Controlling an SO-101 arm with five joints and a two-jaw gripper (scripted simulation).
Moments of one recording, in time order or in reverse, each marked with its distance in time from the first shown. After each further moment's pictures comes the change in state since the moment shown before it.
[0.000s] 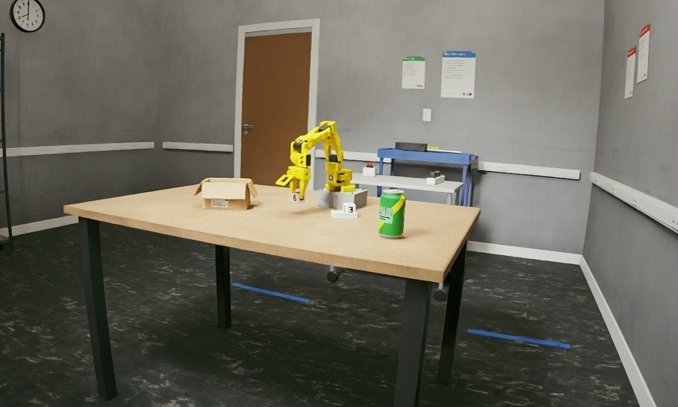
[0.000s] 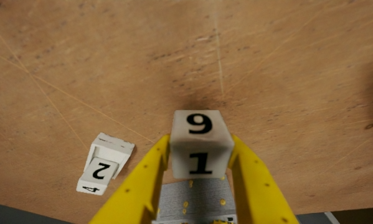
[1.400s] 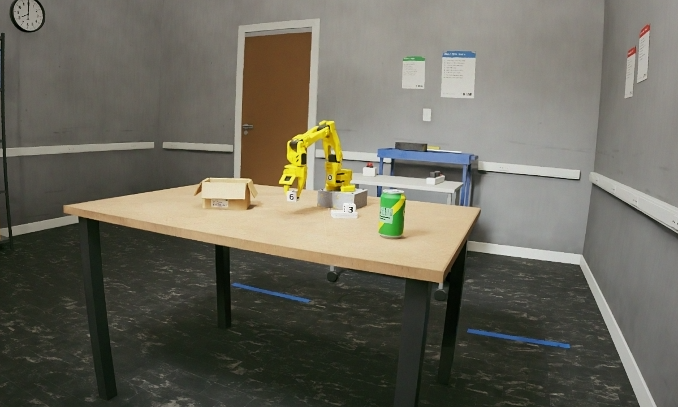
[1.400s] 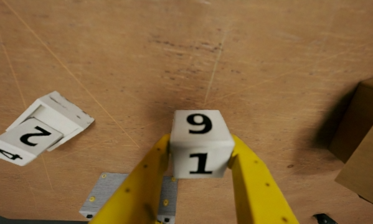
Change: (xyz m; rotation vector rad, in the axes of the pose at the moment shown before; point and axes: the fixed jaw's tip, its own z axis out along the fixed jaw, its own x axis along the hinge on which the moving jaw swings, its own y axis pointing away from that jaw) arm 0.001 -0.017 -0.003 -0.002 -0.012 -0.434
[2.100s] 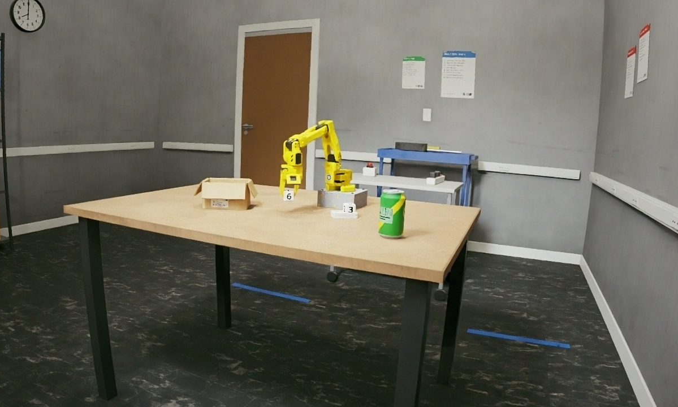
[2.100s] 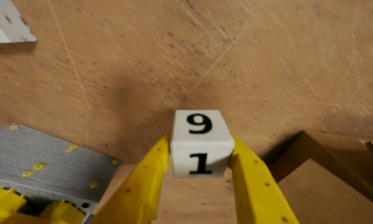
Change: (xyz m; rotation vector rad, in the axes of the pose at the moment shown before) arm 0.019 -0.022 0.002 -0.005 0.000 -0.508
